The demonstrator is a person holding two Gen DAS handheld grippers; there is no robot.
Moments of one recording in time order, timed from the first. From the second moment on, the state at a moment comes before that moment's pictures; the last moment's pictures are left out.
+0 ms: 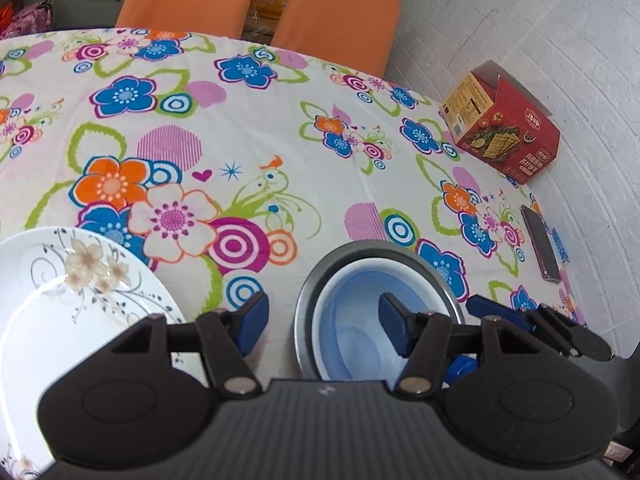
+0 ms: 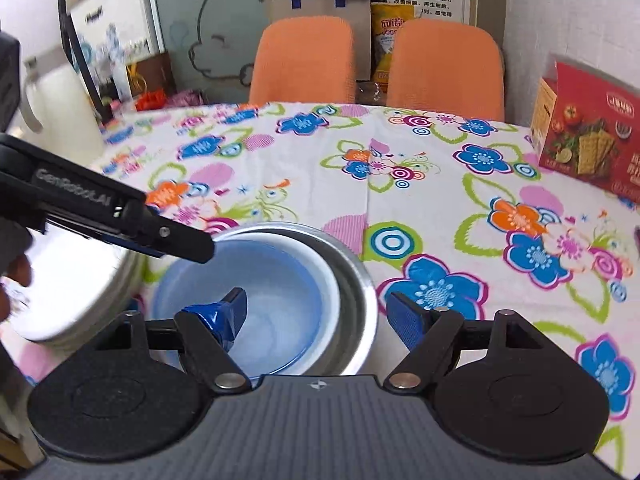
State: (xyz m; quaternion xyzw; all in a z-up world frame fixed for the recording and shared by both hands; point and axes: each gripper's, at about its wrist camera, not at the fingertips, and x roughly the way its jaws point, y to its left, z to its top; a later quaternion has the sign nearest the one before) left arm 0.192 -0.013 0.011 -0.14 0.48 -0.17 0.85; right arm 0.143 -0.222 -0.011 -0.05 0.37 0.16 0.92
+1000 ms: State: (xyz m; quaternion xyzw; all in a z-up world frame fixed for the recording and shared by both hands) left arm 0.163 -0.003 0.031 -0.12 0.41 -0.14 0.89; right arm 0.115 -0.242 0.007 0.09 0.30 0.13 0.94
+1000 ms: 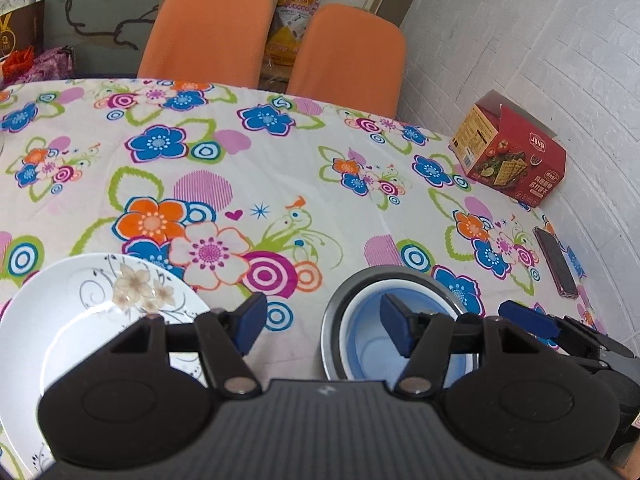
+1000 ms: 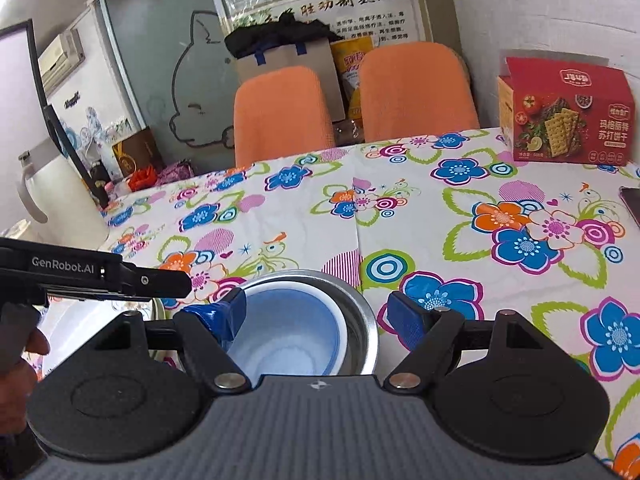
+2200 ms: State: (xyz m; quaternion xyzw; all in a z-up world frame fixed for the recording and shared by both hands) left arm 0.181 -0.038 -0.005 -0.08 0.46 -0.13 0.88; right arm 0.134 -0.256 -0.038 0.14 0.36 0.11 0.92
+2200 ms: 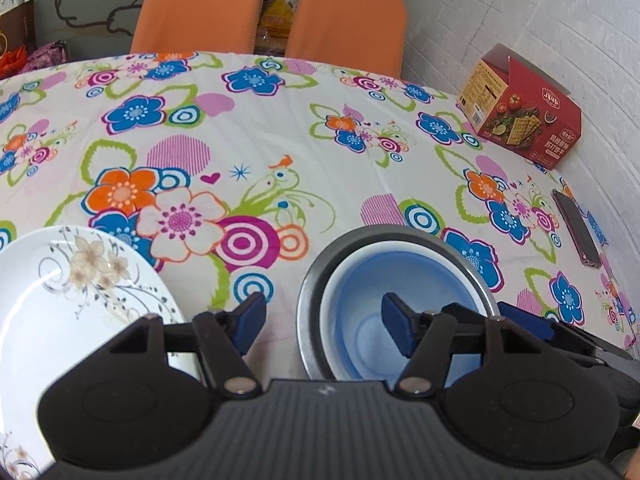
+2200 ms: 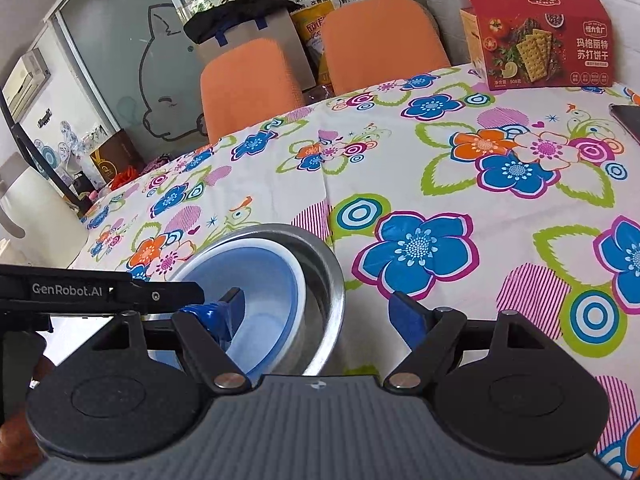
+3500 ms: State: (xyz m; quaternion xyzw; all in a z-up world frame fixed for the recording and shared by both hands) left arm 0.190 -0.066 -0.014 -0.05 0.46 -0.16 0.87; right arm 0.130 -0.216 -0.032 0.04 0.35 0.09 0.93
